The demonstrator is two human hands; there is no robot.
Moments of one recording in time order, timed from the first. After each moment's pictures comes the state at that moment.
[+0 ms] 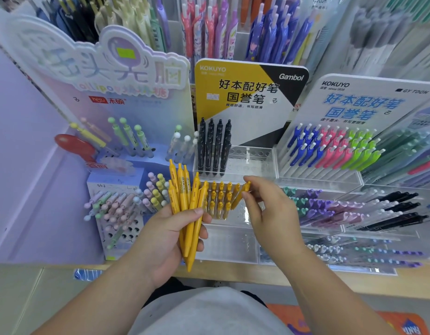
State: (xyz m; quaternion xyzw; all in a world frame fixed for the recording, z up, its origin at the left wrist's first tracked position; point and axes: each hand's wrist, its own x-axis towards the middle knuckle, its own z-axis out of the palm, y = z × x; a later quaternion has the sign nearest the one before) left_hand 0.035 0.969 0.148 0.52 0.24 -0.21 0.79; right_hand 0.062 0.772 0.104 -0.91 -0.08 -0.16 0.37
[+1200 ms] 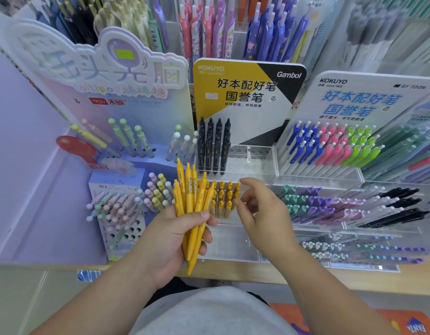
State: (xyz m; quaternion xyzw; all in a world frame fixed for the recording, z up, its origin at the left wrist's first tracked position) left_hand 0.032 0.968 0.151 0.53 0.20 -0.24 0.79; right_hand 0.058 0.776 0.092 -0.91 -0.06 -0.08 0.41
